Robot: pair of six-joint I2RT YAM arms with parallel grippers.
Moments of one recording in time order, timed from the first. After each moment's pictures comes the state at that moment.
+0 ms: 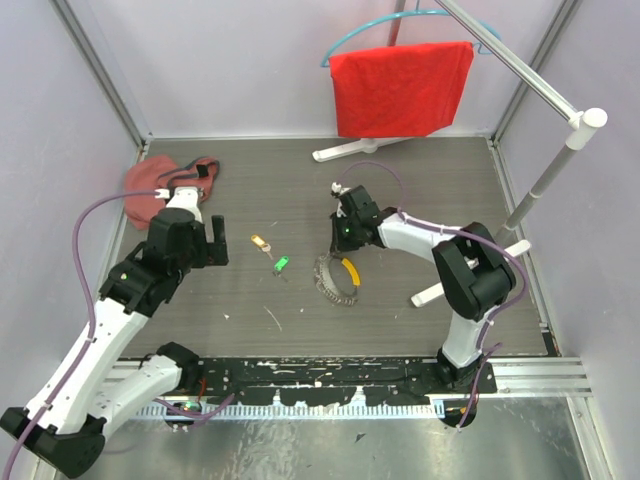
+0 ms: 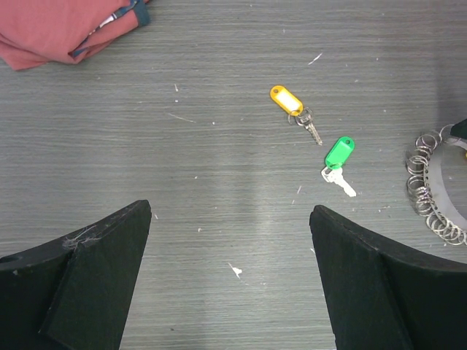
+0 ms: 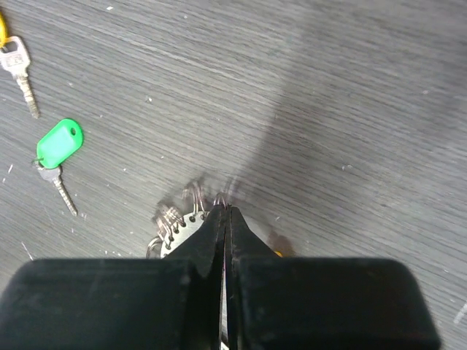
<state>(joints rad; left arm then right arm) -0.48 0.84 0.98 -0.79 -0.36 -0.28 0.57 1.82 1.12 -0.24 -0.17 0.39</state>
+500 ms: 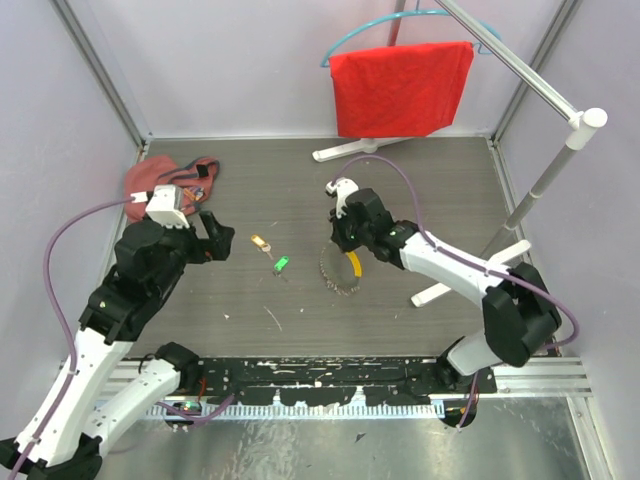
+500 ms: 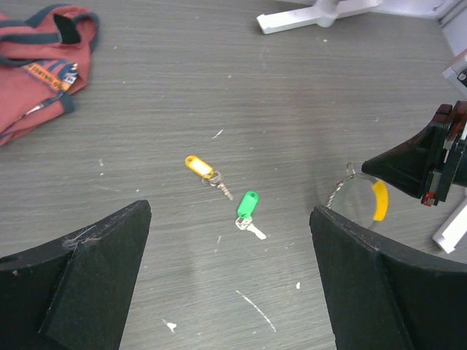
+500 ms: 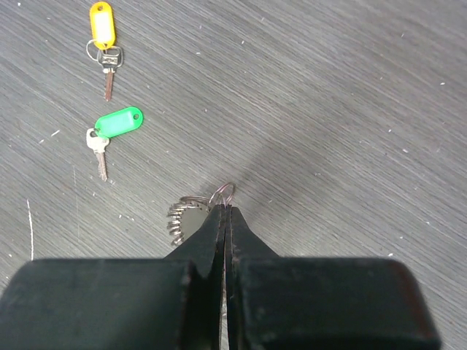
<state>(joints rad) -0.48 0.66 0.94 -0.60 -0.20 -0.33 0.66 1.49 1.01 -0.19 -0.02 0.14</state>
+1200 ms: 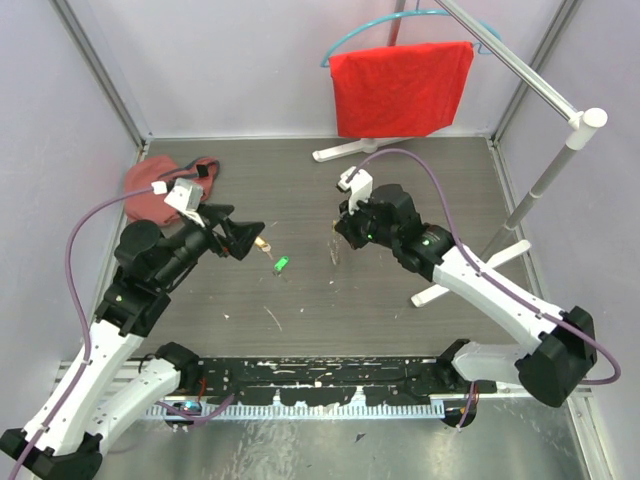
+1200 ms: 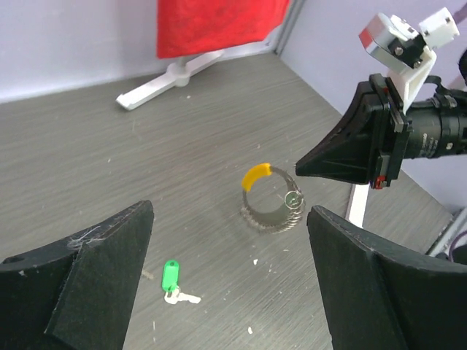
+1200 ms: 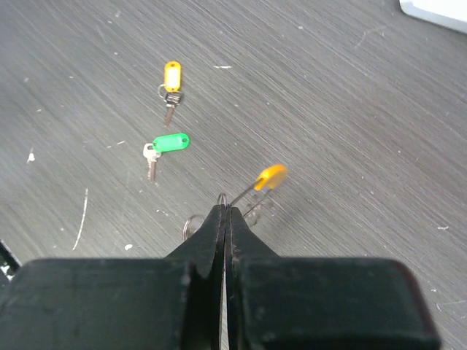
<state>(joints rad) -0.48 0.69 0.85 -0.20 0.18 -0.28 0.69 1.24 1.03 -0.26 -0.08 0.03</state>
